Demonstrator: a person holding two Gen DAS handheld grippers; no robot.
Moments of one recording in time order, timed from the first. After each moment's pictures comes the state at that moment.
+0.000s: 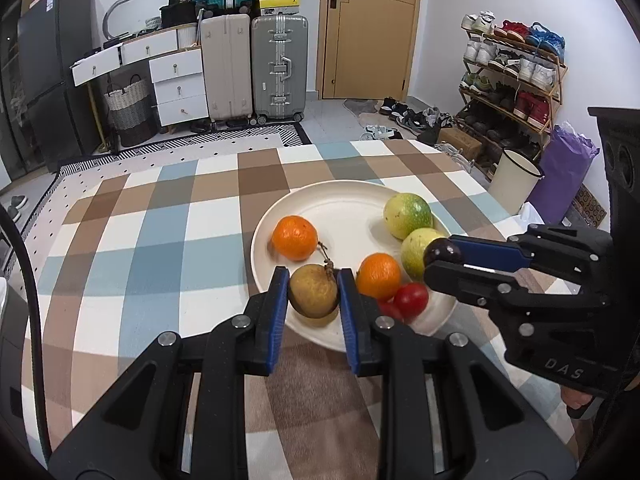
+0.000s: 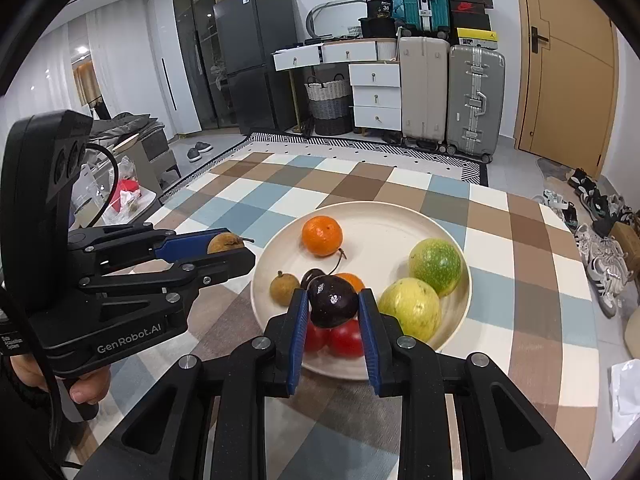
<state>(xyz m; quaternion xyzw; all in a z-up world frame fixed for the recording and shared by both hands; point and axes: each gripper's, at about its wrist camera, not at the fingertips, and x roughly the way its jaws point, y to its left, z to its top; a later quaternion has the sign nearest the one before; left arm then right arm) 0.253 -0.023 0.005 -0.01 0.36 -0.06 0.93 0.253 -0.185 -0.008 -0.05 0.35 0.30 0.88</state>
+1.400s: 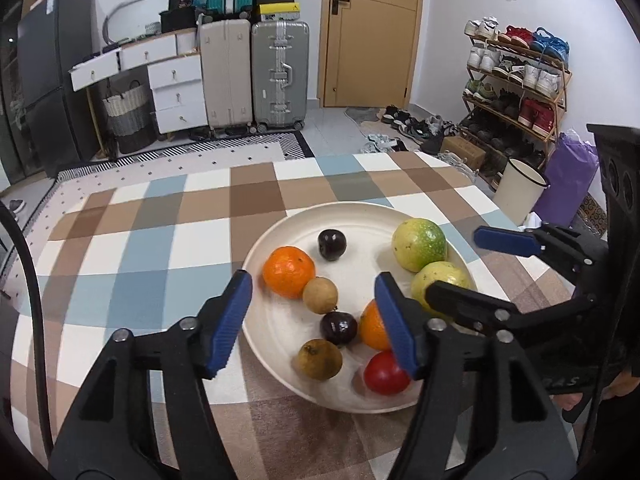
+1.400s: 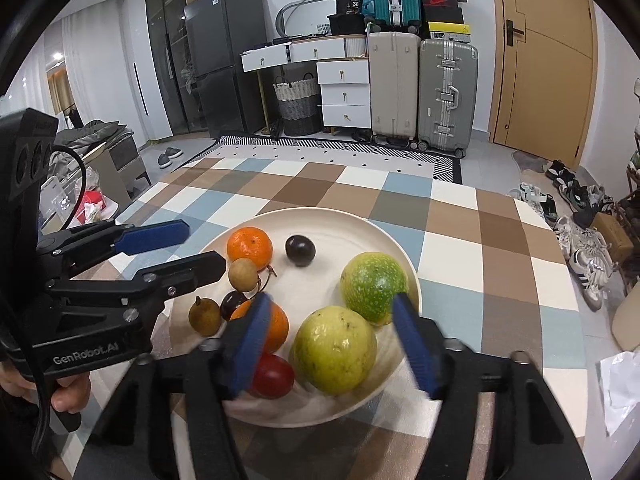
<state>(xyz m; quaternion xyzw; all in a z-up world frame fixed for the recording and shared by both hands) 0.292 -0.027 -0.006 -0.01 0.34 -0.05 0.94 0.302 -0.207 -0.029 -0.05 0.35 0.25 0.90</state>
